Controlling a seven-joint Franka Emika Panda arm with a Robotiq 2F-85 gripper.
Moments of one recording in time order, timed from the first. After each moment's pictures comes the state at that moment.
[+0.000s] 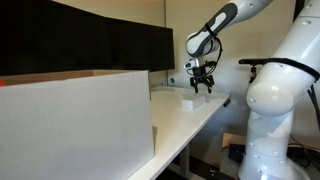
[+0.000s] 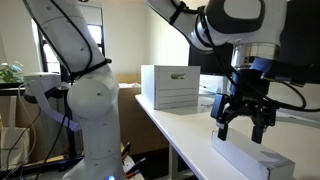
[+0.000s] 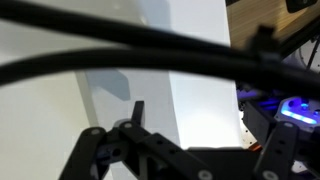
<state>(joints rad) -0.32 -0.40 -0.43 -2.52 -0.37 2.01 -1.66</state>
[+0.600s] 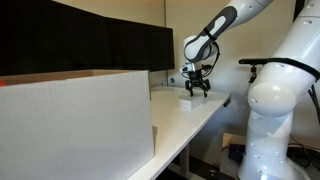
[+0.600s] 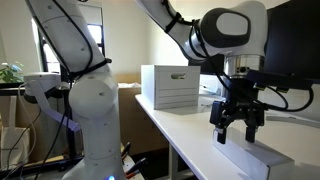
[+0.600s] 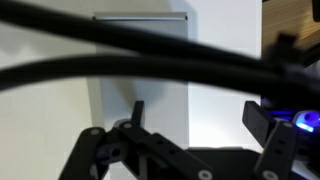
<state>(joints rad) -0.29 -0.40 -0.40 -2.59 -0.40 2.13 -1.68</state>
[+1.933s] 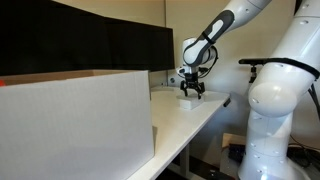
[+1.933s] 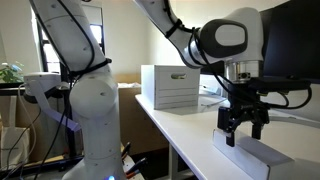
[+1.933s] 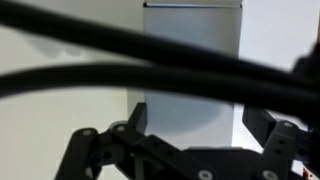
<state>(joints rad) -0.27 -0.36 -0.41 -2.62 -0.39 2.31 -1.68</state>
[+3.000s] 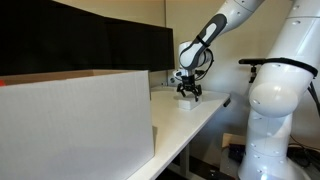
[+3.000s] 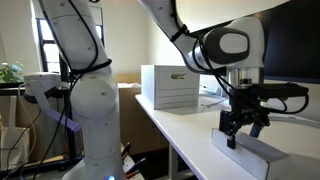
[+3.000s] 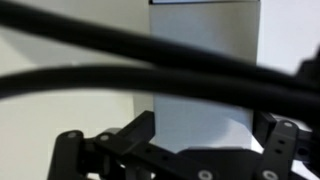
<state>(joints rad) -0.25 -0.29 -0.40 -2.59 -0.36 2.34 -1.68</state>
